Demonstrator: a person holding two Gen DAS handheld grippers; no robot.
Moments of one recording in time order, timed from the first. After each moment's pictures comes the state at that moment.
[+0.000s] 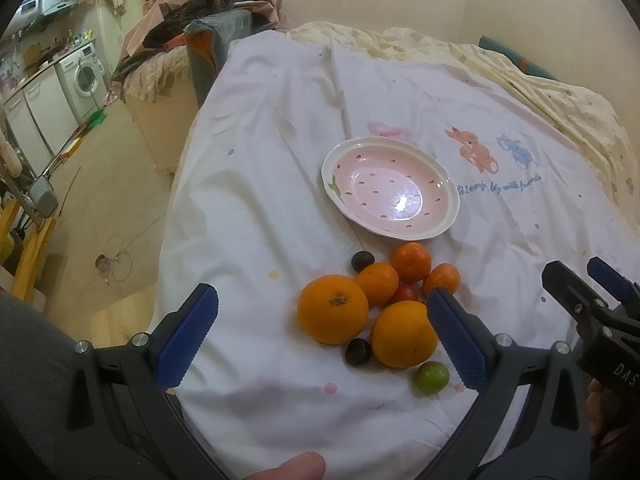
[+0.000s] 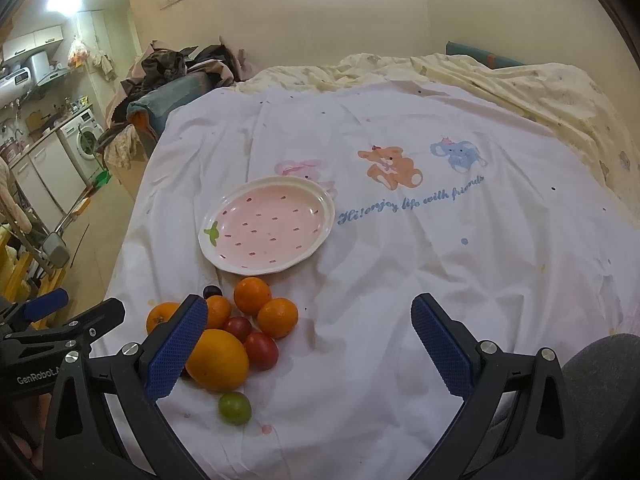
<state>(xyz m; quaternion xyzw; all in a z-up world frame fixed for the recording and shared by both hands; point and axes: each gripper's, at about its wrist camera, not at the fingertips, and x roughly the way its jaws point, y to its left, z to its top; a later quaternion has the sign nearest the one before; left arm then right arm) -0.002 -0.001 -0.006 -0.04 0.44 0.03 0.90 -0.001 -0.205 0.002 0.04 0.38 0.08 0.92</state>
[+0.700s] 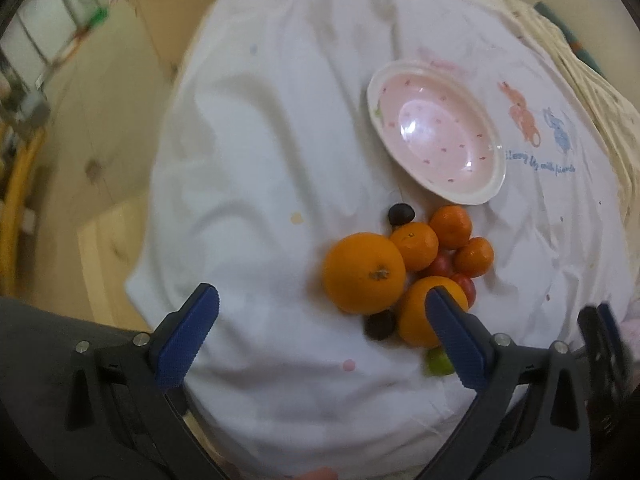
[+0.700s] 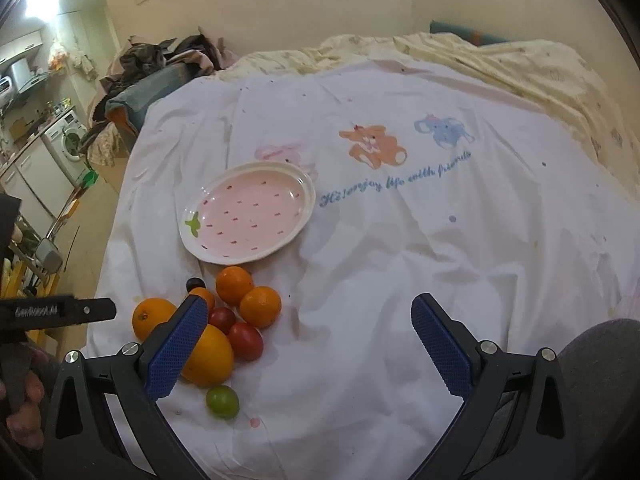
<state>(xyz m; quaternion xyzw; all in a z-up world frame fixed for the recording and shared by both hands) 0.054 0.042 -0.048 -0.14 0.61 0.05 0.78 0.006 -0.218 -0.008 0.06 0.42 0.05 0.90</state>
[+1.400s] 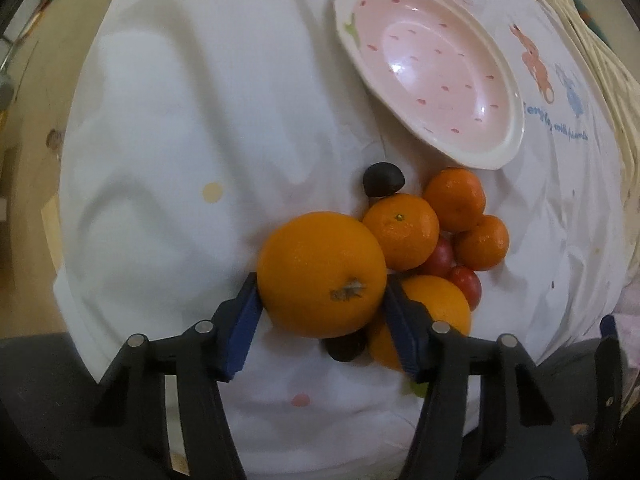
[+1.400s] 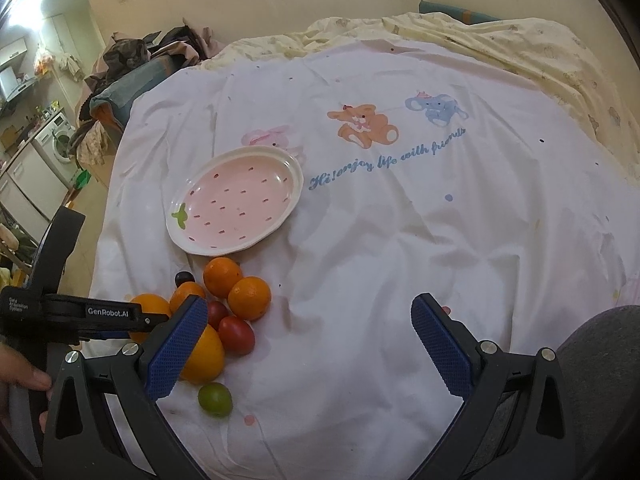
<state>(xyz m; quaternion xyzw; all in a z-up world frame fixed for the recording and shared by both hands) 0.087 0.011 -0.107 -0.14 0.68 0.00 0.72 0.014 -0.226 -0.018 0.07 0.45 0.04 0.89</state>
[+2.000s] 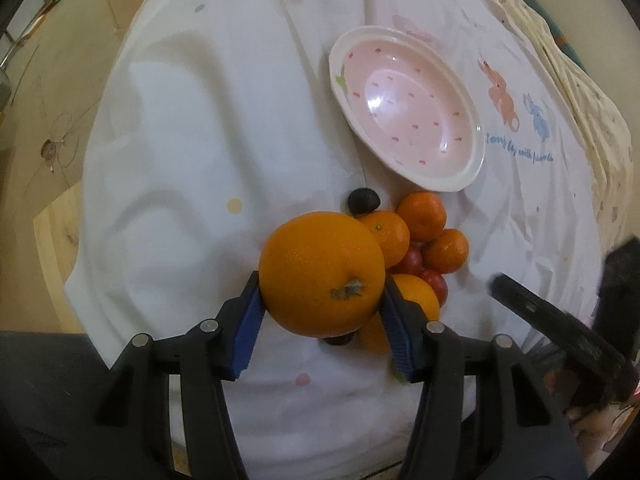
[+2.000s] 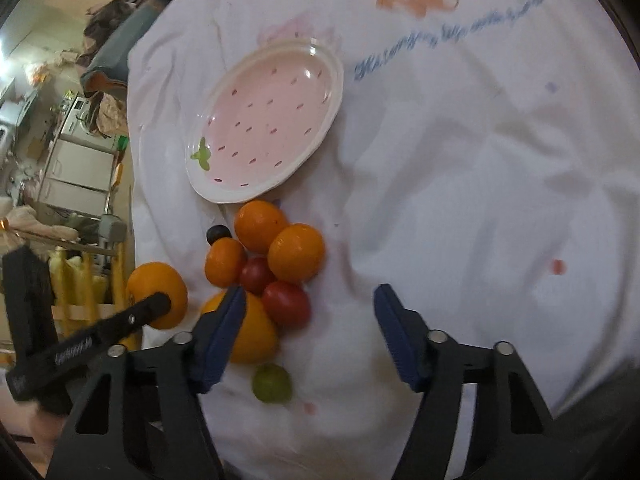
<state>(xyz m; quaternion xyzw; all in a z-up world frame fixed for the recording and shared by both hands) 0.071 0.030 -0.073 -0.18 0.63 -0.02 0.75 0.084 -0.218 -0.084 0.20 0.62 0.15 0.74</state>
